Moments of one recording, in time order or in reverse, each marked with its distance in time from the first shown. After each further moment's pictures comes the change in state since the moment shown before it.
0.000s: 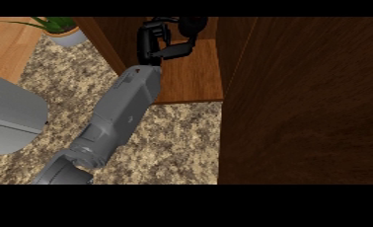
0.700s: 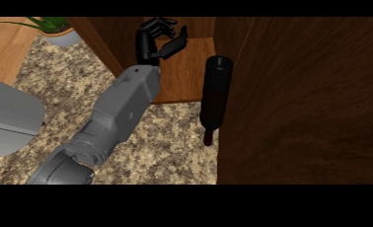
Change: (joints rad) left arm -0.051 0.004 0.047 0.122 0.001 0.016 -0.046; right arm -0.018 0.002 0.018 0.002 0.000 -0.007 0.002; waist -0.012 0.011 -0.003
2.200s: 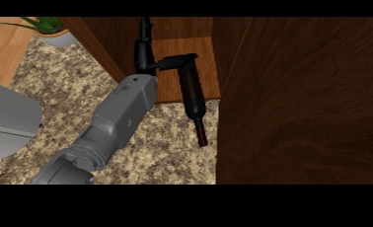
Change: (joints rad) left arm 0.047 -0.004 0.006 0.038 -0.066 0.011 -0.105; right arm 0.007 0.007 0.032 0.007 0.007 0.000 -0.028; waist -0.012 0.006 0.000
